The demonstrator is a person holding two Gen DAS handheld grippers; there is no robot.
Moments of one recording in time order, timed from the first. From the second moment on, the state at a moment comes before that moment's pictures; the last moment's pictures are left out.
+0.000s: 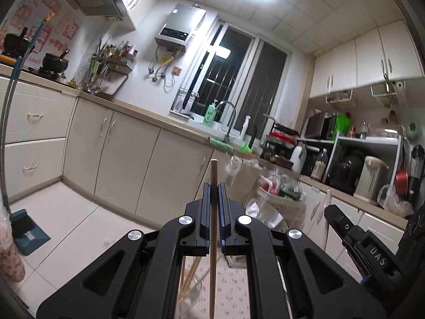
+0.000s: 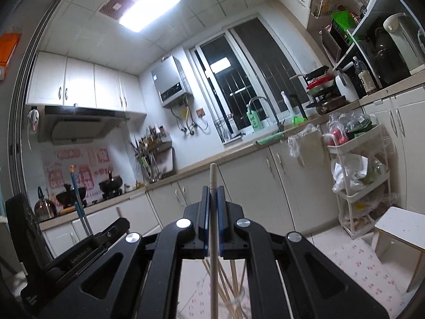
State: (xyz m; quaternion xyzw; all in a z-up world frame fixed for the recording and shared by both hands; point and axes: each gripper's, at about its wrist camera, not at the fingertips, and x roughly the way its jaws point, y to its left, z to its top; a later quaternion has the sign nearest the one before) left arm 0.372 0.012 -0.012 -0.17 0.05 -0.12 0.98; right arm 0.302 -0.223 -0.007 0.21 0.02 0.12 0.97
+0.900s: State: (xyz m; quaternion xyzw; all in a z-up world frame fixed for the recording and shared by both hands) left arm 0.469 0.005 -0.062 -0.15 0.09 -0.09 0.98; right arm 0.392 -0.202 -0.039 0.22 0.02 0.11 0.97
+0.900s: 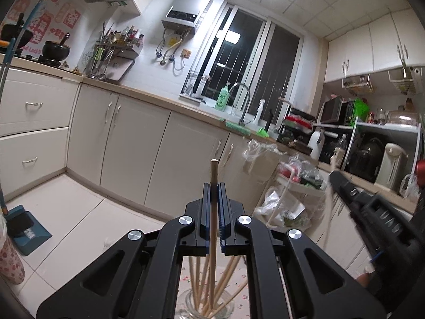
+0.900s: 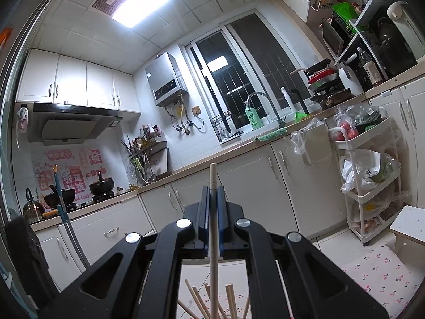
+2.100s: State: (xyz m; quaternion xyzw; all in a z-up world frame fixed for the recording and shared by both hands) left arm 0.458 0.043 -0.135 -0.12 0.20 -0.05 0.97; right arm 0.419 -0.188 -0.061 0.23 0.02 0.11 0.97
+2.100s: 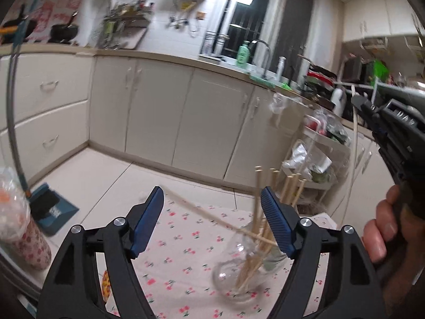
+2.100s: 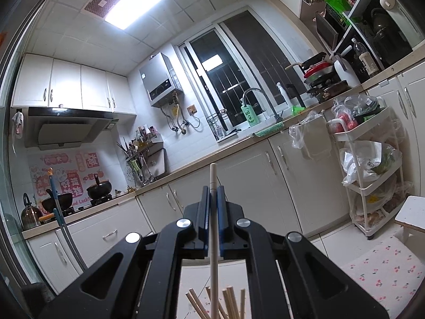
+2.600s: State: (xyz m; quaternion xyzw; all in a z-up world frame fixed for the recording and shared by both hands) left arm 0.484 0.078 -0.164 -0.26 0.23 -0.11 0.93; right arm 0.440 -0.152 -0.093 0.18 0.01 0.08 0.98
